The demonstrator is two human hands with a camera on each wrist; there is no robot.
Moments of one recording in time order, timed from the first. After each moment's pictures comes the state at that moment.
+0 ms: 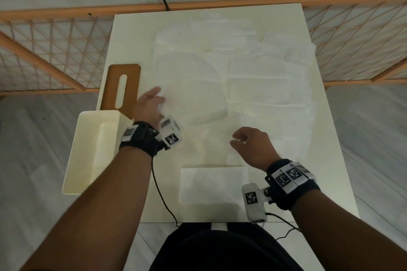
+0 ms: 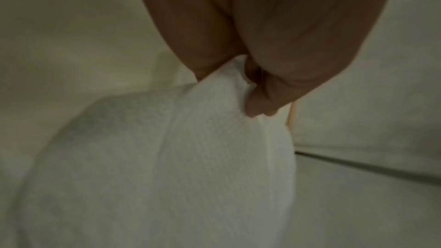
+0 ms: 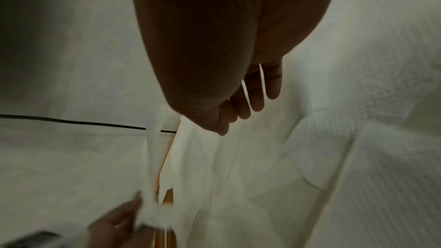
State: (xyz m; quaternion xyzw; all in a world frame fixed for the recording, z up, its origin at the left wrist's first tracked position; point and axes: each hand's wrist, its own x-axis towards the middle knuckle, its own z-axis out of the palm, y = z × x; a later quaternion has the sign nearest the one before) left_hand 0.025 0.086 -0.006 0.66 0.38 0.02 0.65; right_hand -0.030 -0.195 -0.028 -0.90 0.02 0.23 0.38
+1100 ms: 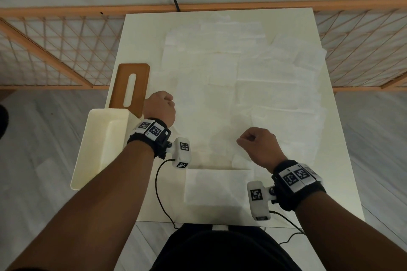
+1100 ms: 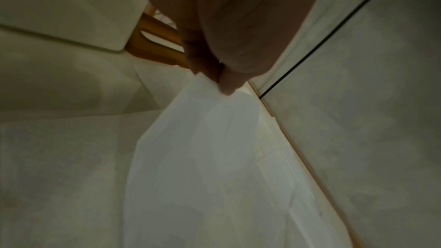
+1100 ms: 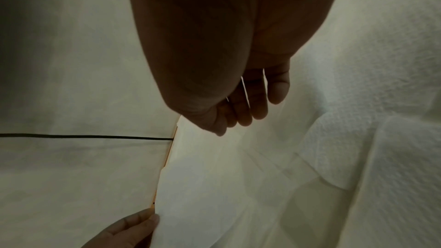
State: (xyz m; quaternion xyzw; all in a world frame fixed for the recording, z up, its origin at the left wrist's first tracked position) left_hand 0.029 0.094 -0.018 0.92 0.25 0.00 0.29; right_hand -0.022 -0.190 -0.019 -0.87 0.07 0.24 0.43
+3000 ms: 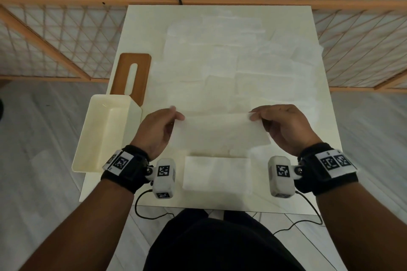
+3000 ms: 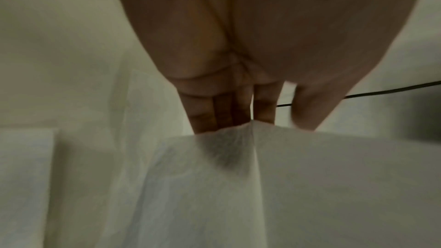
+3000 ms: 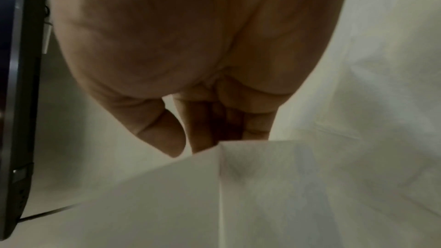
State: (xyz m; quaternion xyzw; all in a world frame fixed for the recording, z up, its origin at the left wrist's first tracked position) left_hand -0.078 0.079 0.029 0.62 0.27 -0.12 0.73; right_hand -0.018 -0.226 0.029 -0.63 0.06 0.24 0.74
